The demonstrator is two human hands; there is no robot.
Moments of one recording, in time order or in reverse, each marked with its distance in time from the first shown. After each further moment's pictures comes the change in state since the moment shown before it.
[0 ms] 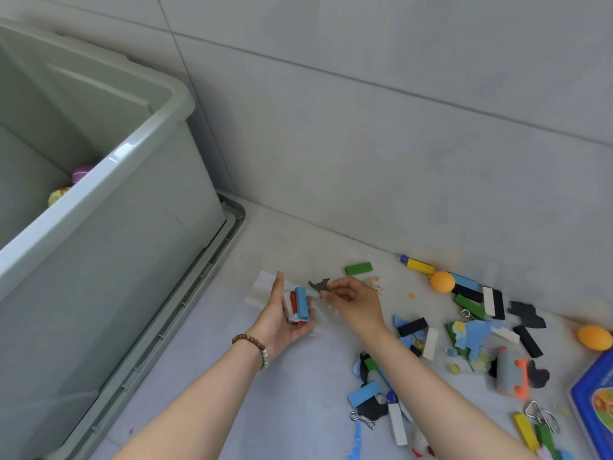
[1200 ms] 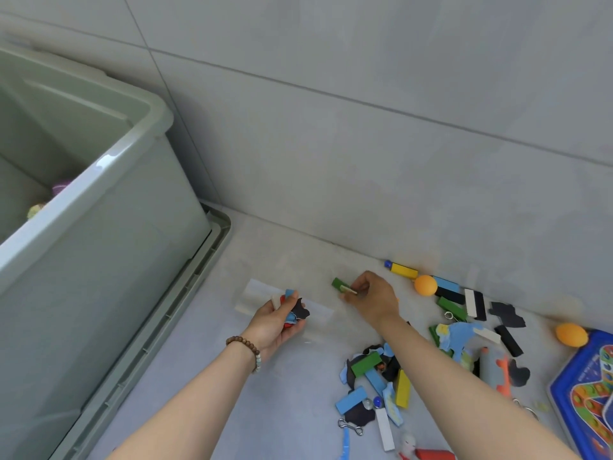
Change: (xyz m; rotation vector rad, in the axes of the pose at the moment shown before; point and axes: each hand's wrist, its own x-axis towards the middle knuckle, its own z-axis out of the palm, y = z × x) left_hand -0.003 -0.001 0.015 0.188 0.066 0.133; right_hand 0.034 0.004 -0.056 -0.521 0.122 0.050
